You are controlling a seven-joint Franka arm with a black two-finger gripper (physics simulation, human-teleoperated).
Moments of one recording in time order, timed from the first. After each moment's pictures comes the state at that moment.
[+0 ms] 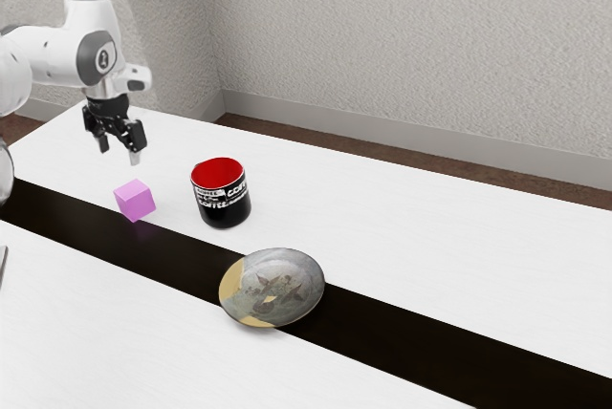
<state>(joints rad) 0.23 0.50 0.19 -1.41 0.02 1.87 0.45</state>
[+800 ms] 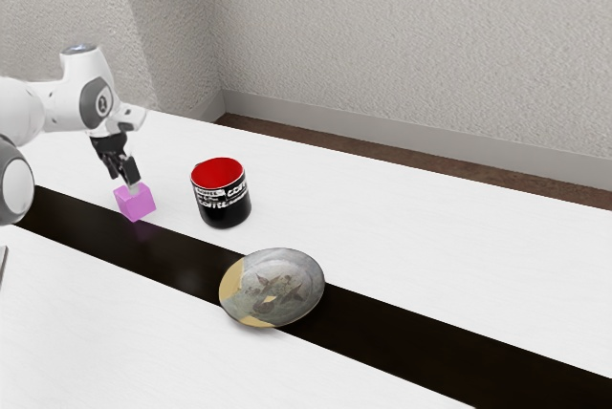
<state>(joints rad) 0.41 0.75 0.07 -1.28 -0.04 2.04 0.80</state>
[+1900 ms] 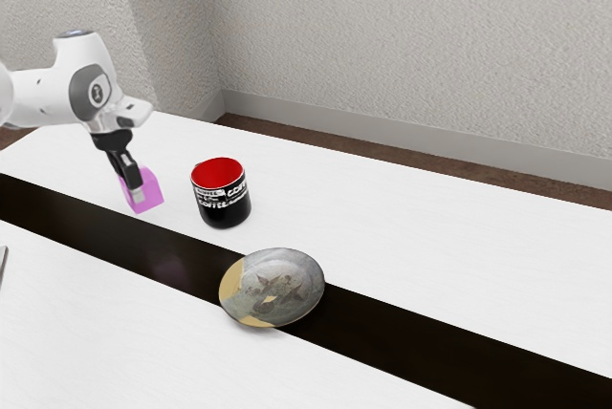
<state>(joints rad) 0.31 0.35 0.07 -1.75 -0.07 2.06 0.88</state>
